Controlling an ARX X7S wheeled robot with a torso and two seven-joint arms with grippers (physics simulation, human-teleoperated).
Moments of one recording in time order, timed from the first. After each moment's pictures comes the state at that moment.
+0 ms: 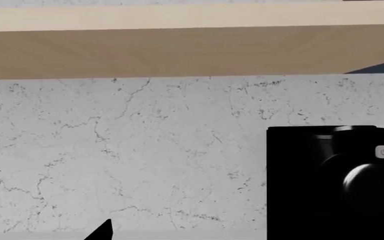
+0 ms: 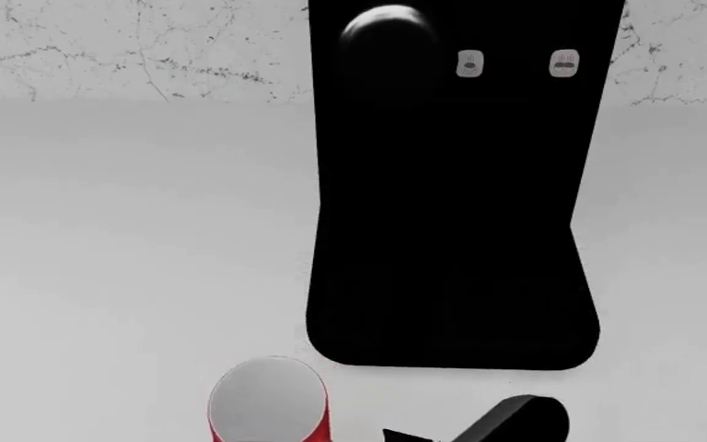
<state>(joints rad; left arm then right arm) -0.86 -0.56 -0.23 1.02 -1.96 -1.23 -1.48 0.66 1.06 -1.09 -0.67 1.08 0.24 0.38</state>
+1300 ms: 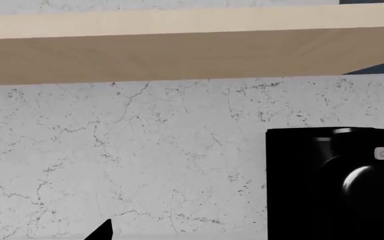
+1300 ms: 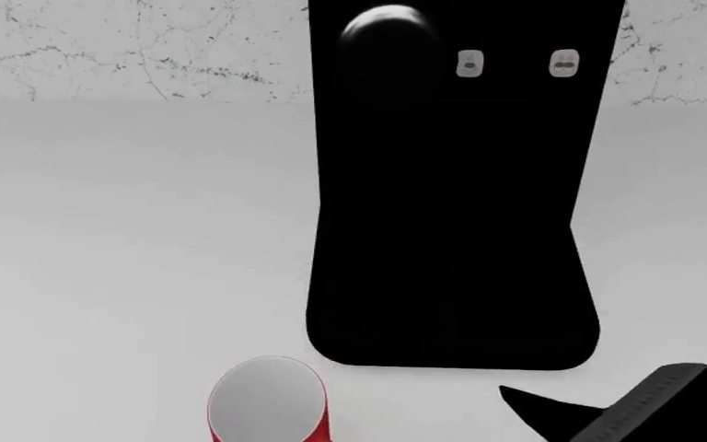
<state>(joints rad) -0.88 -0.58 -0.20 1.01 -1.96 -1.22 -1.48 0.73 1.45 -0.97 -0.88 1.21 0.22 0.37</state>
